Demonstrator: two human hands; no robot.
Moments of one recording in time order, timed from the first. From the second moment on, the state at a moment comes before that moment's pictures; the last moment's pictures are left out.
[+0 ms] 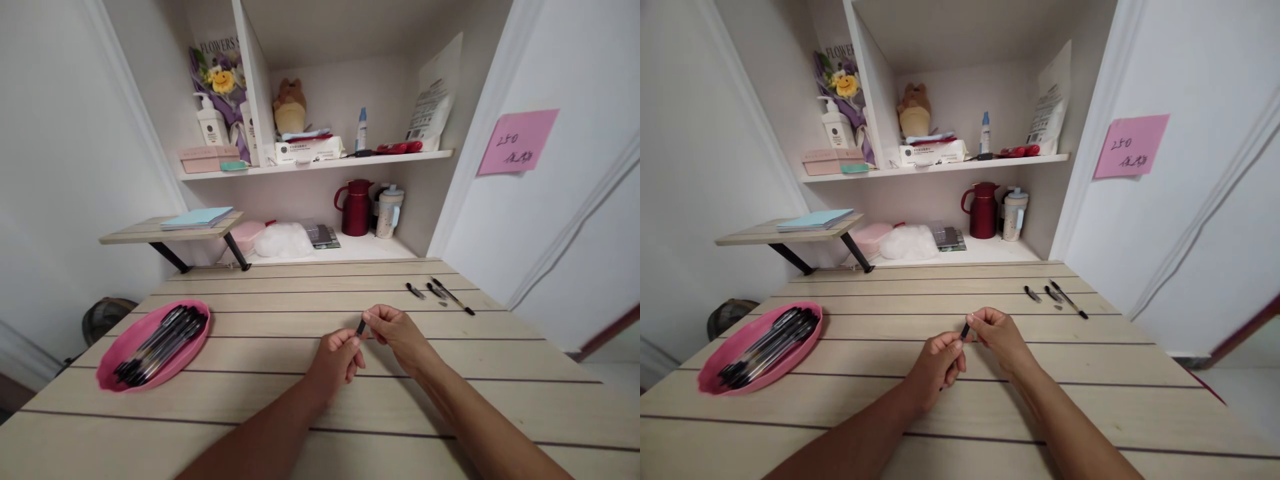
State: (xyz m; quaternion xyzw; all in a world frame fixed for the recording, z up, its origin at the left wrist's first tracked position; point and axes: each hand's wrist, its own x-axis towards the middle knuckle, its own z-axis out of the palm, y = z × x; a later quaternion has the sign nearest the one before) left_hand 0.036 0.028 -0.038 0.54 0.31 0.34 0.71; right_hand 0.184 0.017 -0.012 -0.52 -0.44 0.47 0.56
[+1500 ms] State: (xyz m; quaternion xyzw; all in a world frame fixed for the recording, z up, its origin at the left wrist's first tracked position) left_hand 0.036 0.027 -0.035 0.55 0.31 0.34 0.70; right_hand 0.190 0.016 -0.013 -0.46 -0.41 0.56 0.56
